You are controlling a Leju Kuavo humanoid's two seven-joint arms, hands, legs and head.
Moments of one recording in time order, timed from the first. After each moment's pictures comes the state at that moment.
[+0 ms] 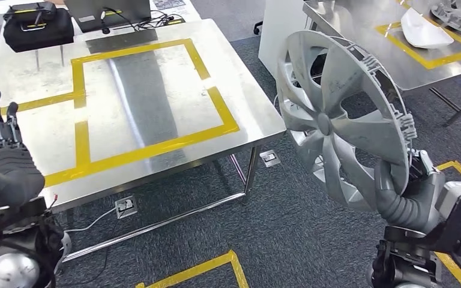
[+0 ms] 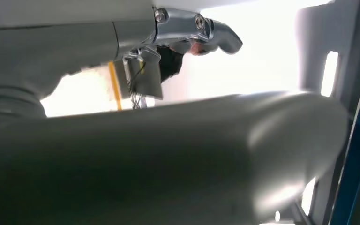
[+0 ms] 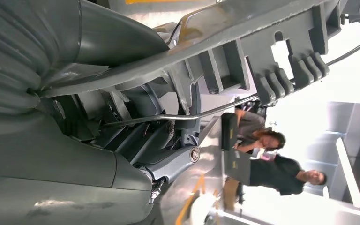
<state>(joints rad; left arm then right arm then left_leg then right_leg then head) -0.07 0.28 -0.43 -2.18 -0.16 0.64 -0.08 -0.23 -0.29 0.49 -2.13 0.11 -0.60 0.13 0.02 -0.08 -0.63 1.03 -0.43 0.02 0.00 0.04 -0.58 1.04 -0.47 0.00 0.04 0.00</state>
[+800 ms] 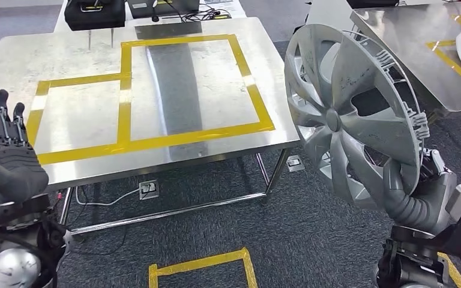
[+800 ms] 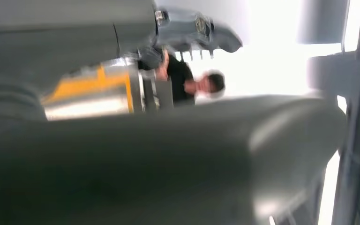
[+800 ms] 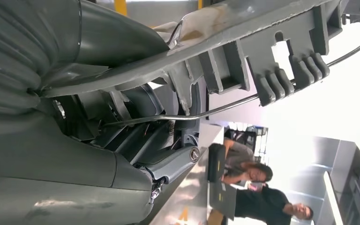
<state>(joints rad) -0.10 0.27 -0.43 -2.14 -0.13 0.63 -0.08 -0.21 -0.31 0.47 -2.14 0.12 -0.63 0.12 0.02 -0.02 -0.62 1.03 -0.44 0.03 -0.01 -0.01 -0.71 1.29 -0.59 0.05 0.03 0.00</state>
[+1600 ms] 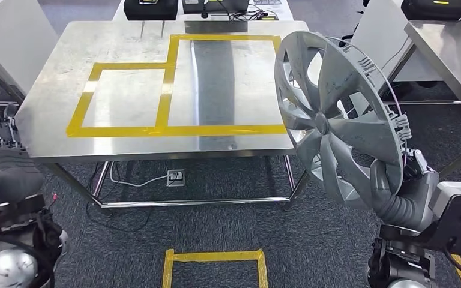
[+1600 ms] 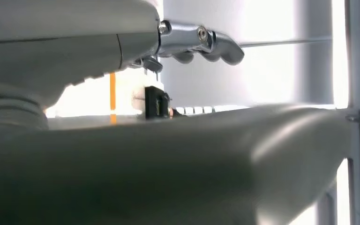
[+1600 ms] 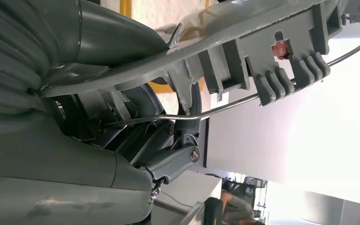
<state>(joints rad) -0.12 0.27 -0.44 -2.12 -0.13 0.63 -0.08 -0.19 -0.30 0.47 -2.13 0.10 -0.62 0.09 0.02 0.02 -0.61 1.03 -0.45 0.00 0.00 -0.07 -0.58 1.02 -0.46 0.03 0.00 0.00</state>
